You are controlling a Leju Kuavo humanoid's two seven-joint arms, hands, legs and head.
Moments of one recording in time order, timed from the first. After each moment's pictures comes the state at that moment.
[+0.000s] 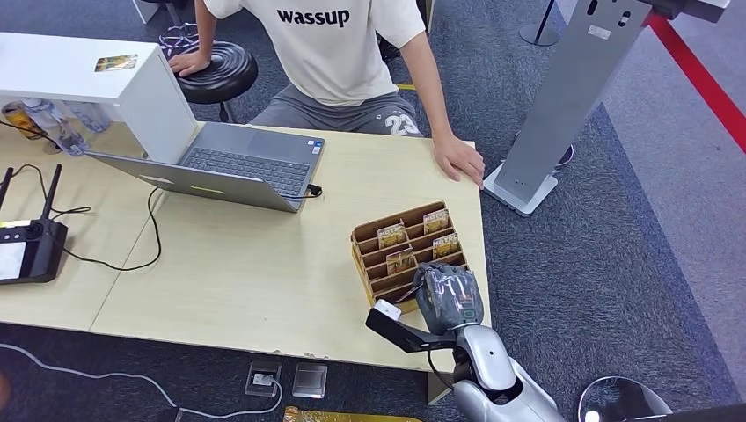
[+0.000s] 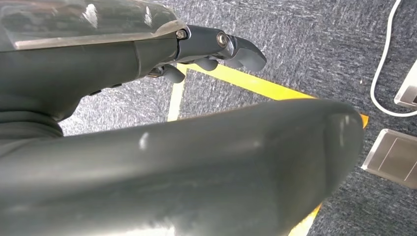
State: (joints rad) left arm -0.09 0.10 -0.81 -0.20 1.25 0.16 -0.05; right arm -0.34 -0.15 0.80 -1.20 0.84 -0.35 0.13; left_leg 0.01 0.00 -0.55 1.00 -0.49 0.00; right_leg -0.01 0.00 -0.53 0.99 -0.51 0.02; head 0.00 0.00
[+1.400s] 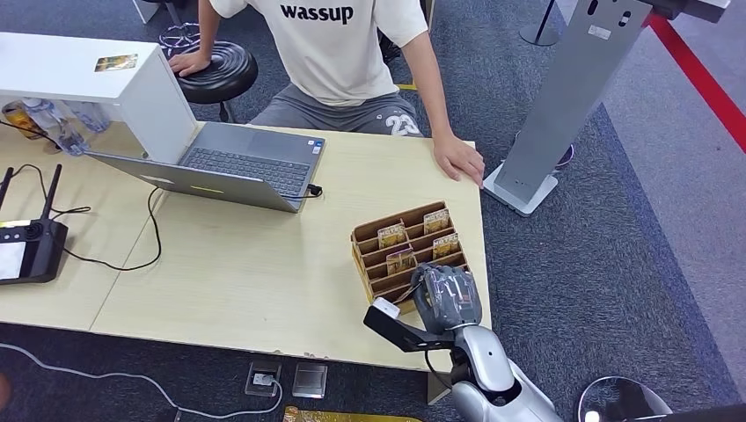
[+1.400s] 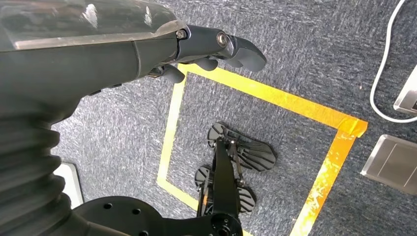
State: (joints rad) left arm -0.09 0.10 -0.83 -0.20 1.28 0.18 -0.05; right arm -0.35 -0.24 0.72 -1.41 0.83 -0.32 0.22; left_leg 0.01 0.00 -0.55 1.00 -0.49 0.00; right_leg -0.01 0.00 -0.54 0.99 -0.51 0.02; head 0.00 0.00
